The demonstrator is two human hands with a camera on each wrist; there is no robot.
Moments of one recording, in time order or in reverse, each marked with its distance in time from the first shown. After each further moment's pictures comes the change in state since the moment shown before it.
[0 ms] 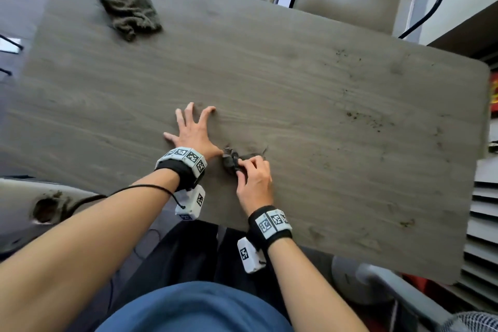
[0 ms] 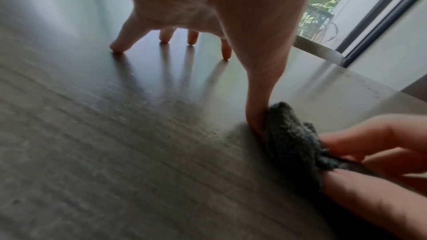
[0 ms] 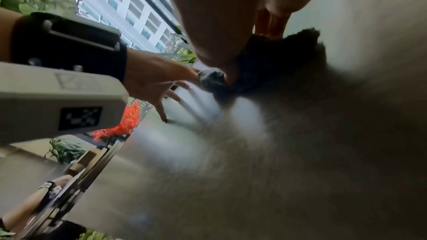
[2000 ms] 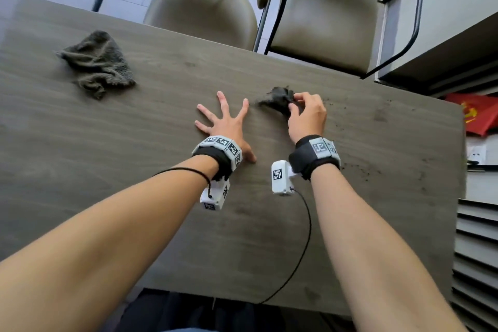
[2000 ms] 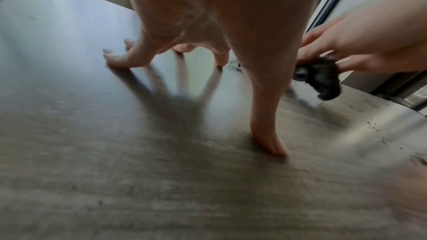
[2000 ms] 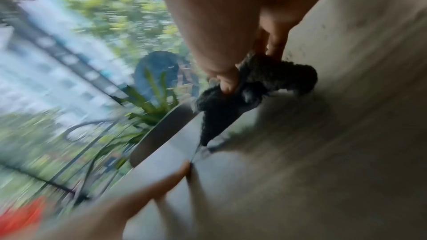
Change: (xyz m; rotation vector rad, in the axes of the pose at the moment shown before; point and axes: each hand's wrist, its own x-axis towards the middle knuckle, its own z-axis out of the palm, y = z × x) left_hand 0.121 0.141 -0.067 0.108 -0.238 0.149; right_hand 0.287 0.029 -0.120 -0.029 0.304 0.239
